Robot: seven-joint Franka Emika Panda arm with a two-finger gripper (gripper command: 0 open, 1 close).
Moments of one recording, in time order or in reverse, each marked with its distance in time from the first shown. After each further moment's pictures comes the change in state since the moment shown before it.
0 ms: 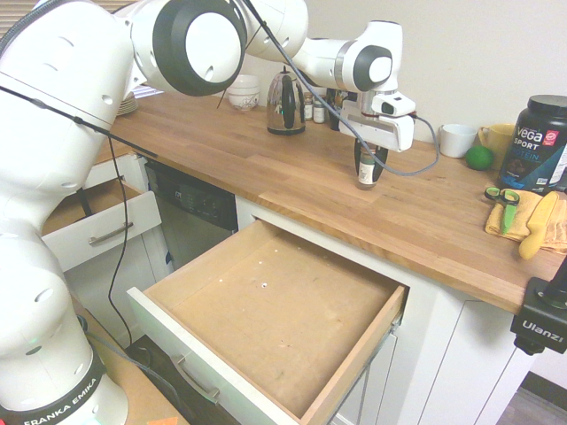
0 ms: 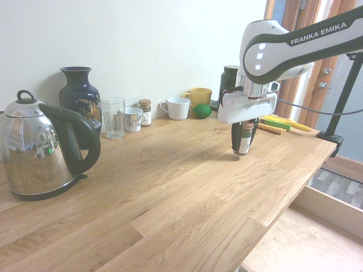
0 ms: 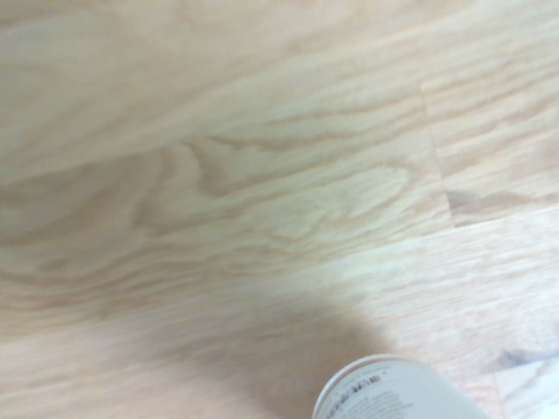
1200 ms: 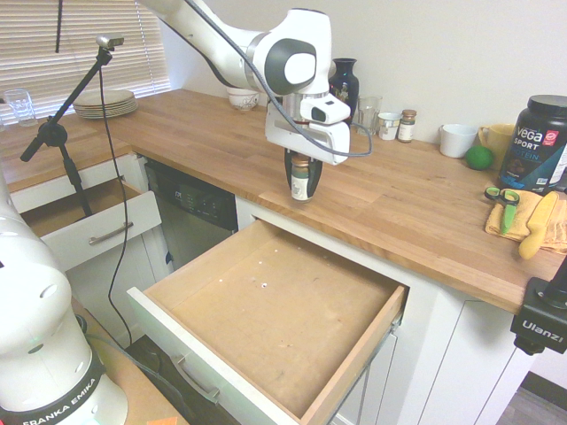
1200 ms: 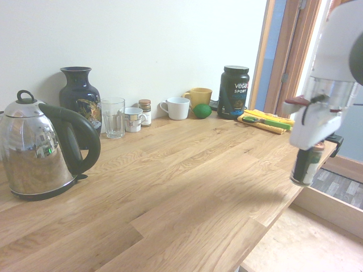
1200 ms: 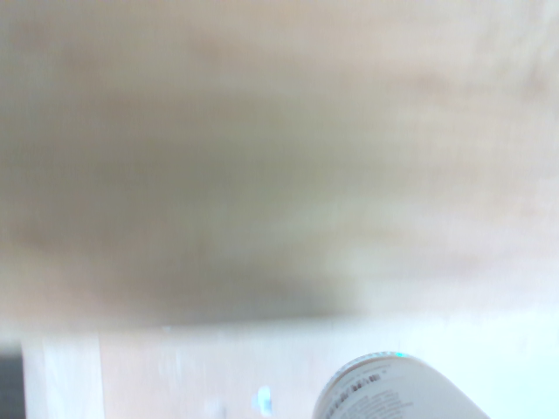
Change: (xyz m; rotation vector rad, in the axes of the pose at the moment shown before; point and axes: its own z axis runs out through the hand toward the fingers) arm -0.162 0.166 0.003 0.003 -0.043 -0.168
